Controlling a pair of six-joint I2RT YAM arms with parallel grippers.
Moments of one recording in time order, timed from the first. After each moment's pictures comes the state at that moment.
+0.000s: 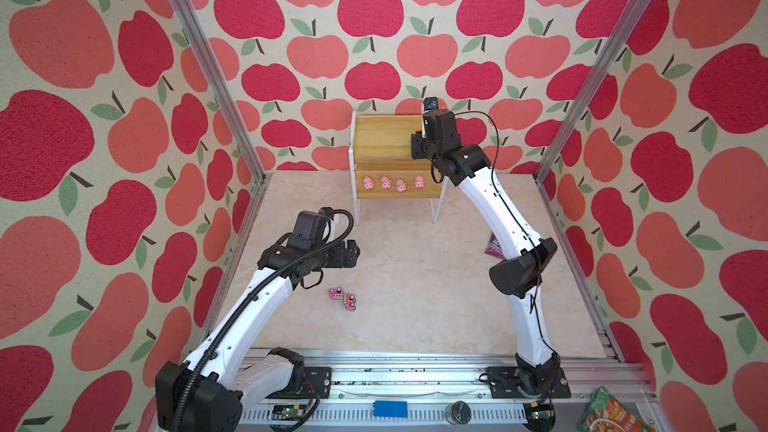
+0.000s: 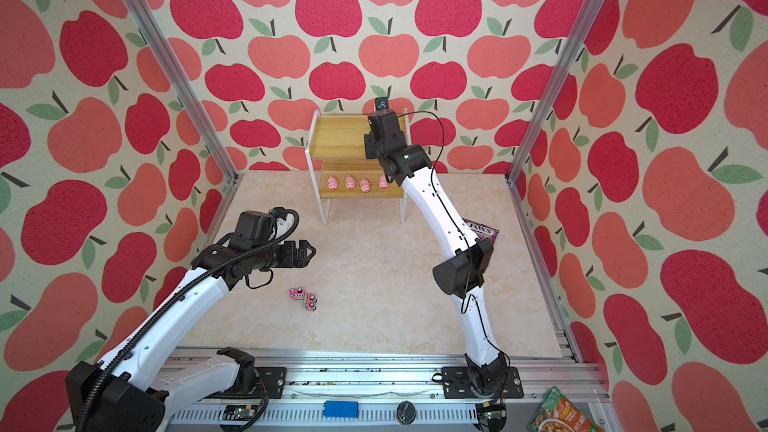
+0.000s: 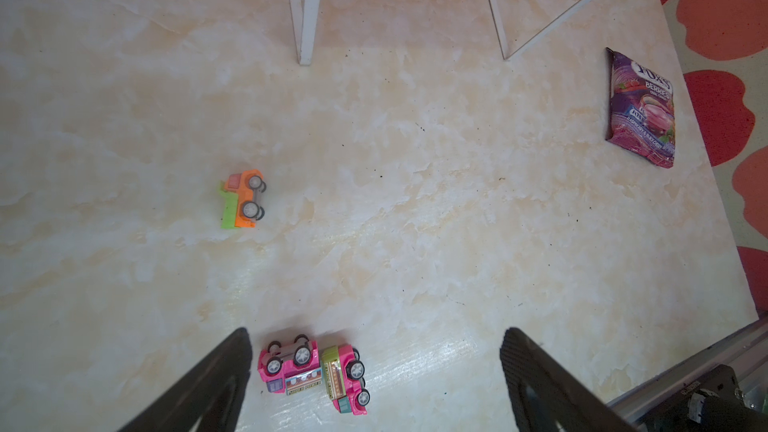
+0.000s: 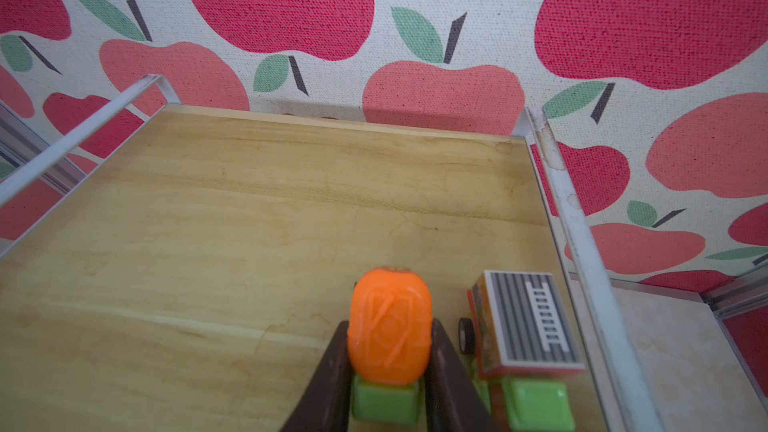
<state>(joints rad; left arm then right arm) -0.34 1.11 0.98 -0.74 0.17 -0.27 0.66 2.21 2.60 -0.79 0.37 0.16</state>
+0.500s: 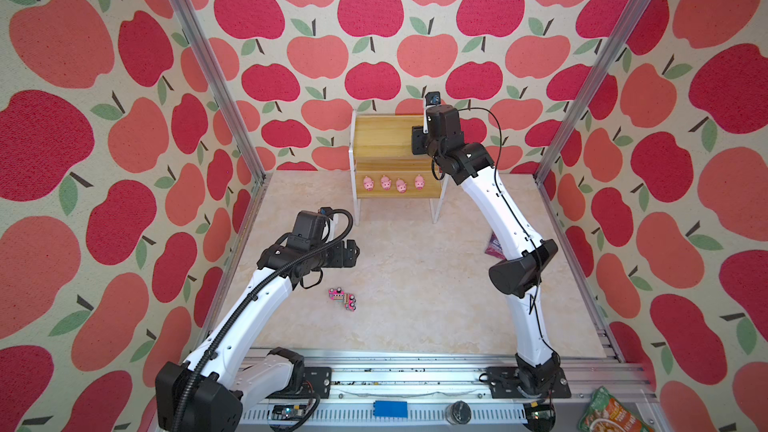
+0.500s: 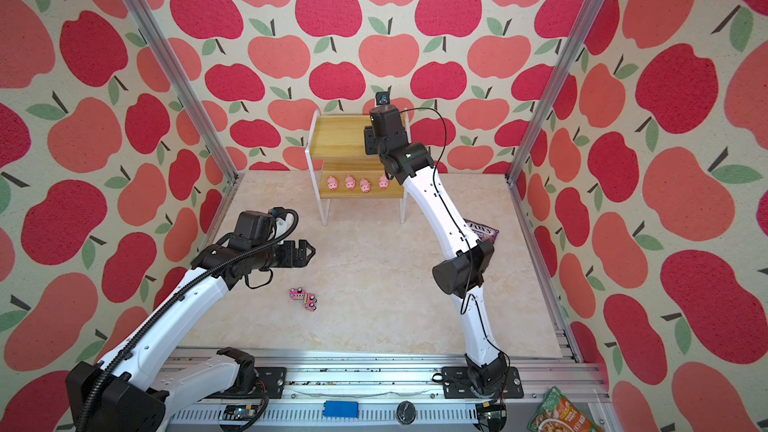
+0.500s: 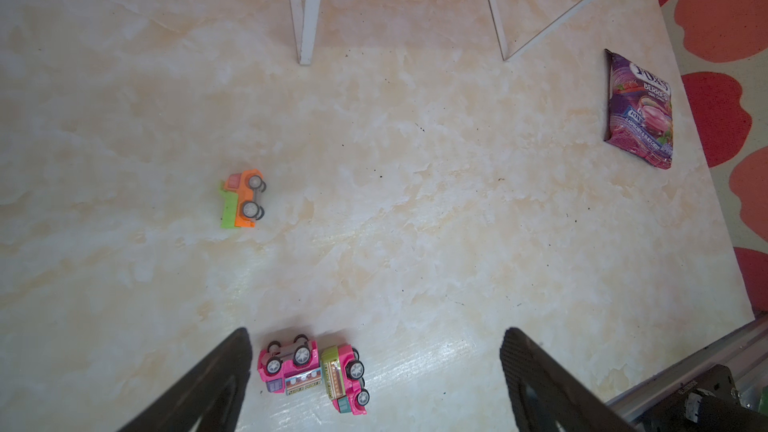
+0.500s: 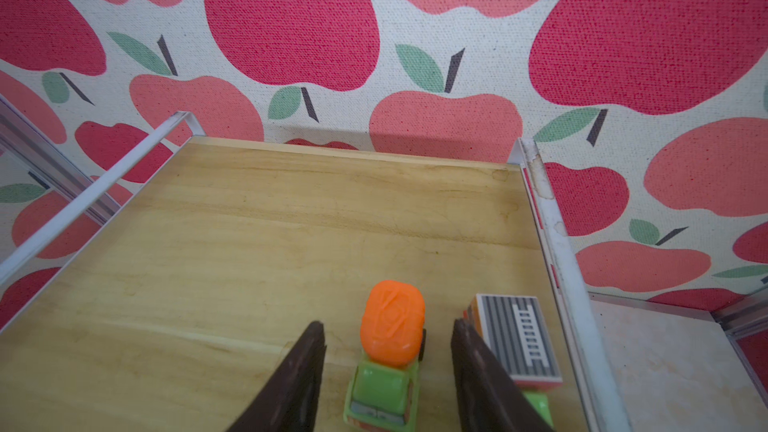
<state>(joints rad) -0.34 1.11 0.98 -0.74 0.18 -0.27 0.66 2.21 2.65 -0.77 0.36 0.15</state>
